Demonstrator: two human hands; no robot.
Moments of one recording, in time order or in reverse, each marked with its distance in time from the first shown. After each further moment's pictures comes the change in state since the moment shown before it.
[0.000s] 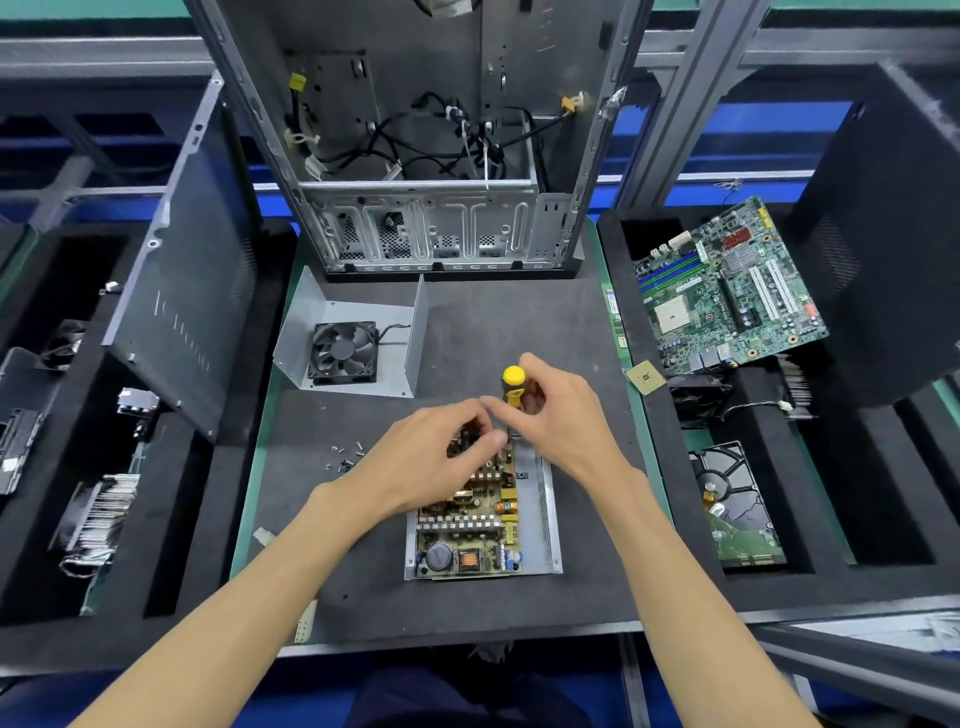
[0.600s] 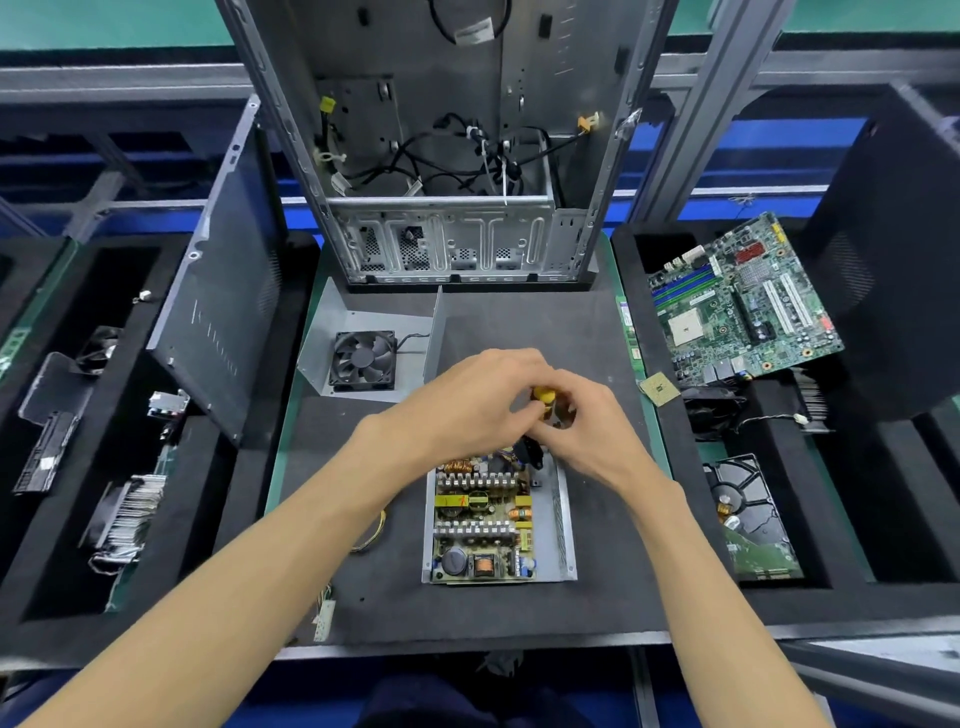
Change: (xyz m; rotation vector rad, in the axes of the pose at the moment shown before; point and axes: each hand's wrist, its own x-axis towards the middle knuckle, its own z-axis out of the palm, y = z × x) left_hand 0.037 0.057 -0.045 0.166 -0.040 0.286; right_hand -0.002 0.011 -0.010 0.143 -0.060 -0.006
